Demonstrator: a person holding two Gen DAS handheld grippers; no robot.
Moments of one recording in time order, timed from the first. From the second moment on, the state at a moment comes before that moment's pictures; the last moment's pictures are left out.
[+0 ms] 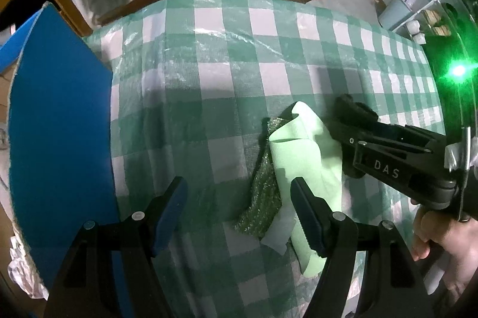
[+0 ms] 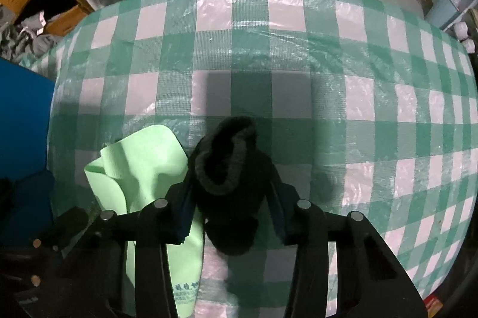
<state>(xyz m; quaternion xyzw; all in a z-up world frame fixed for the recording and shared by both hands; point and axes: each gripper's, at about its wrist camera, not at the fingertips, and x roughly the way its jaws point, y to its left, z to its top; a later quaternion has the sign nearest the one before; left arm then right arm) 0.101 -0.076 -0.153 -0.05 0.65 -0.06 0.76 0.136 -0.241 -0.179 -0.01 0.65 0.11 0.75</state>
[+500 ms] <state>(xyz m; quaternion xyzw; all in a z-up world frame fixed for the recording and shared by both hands) 0.070 -0.090 -0.141 -0.04 0.64 -0.09 0.77 0.108 -0.263 -0.146 0.01 0.63 0.10 0.77</state>
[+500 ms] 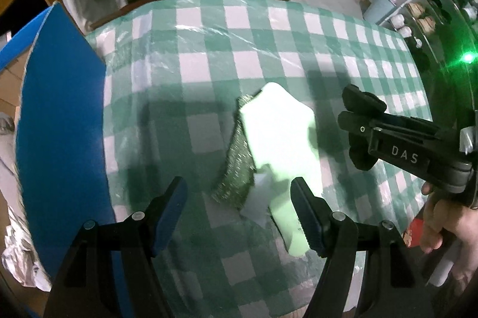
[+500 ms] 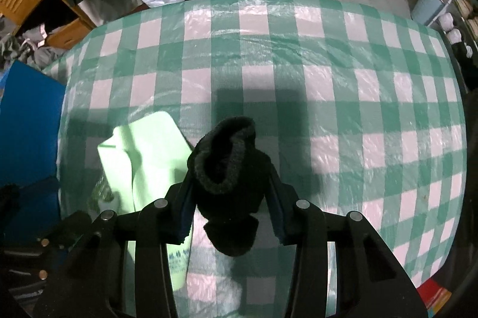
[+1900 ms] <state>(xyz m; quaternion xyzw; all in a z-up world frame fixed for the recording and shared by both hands) 0.055 -0.092 -0.158 -0.04 0.64 -0.10 0.77 0.081 -0.268 -0.136 0.02 0.63 0.11 0.77</state>
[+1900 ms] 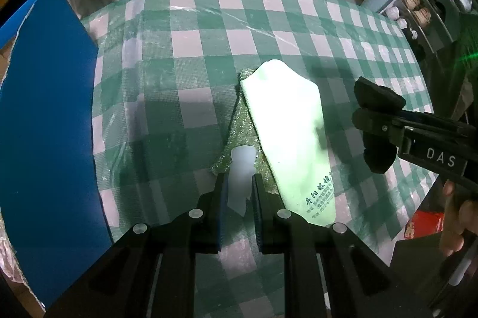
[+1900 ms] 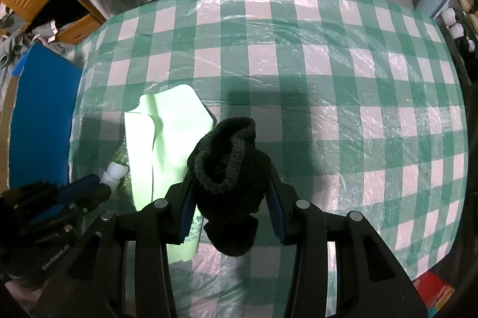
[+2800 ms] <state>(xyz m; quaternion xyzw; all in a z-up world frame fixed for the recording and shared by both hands) 0.052 -0.121 -0.177 0.02 0.64 -0.12 0.76 0.083 -0.270 -0.139 0.03 0.64 0.11 0.76</state>
